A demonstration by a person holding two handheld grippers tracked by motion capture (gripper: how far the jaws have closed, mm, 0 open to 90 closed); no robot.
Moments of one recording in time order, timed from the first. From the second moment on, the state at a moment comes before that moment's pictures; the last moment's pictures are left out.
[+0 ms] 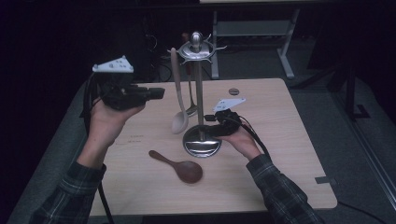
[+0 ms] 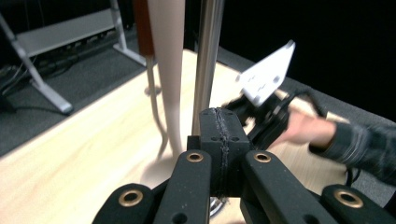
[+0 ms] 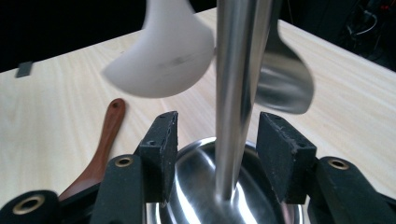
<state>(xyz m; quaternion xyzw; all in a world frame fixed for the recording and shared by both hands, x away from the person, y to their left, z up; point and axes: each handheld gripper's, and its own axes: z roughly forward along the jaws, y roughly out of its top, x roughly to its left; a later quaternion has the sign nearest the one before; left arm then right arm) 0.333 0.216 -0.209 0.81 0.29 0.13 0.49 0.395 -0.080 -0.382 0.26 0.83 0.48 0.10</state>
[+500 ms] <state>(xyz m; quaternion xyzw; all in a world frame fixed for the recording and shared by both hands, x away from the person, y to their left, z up) 0.309 0.240 -0.304 0.81 0.35 0.14 0.46 0.367 -0.096 -0.396 0.24 0.85 0.47 0.08</state>
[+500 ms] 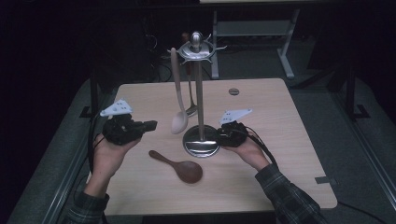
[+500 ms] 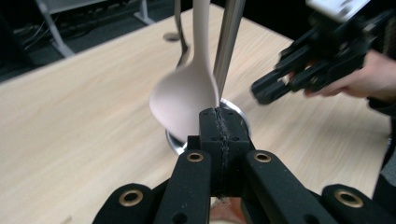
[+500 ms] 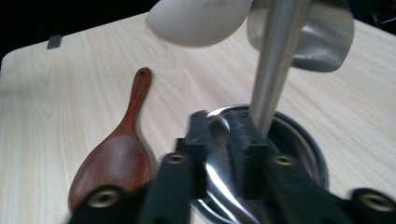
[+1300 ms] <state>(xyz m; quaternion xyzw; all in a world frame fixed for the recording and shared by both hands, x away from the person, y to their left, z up) 0.306 0.240 -0.443 0.83 0.40 0.08 0.37 0.360 -0.058 -0.435 0.20 0.88 0.43 0.03</state>
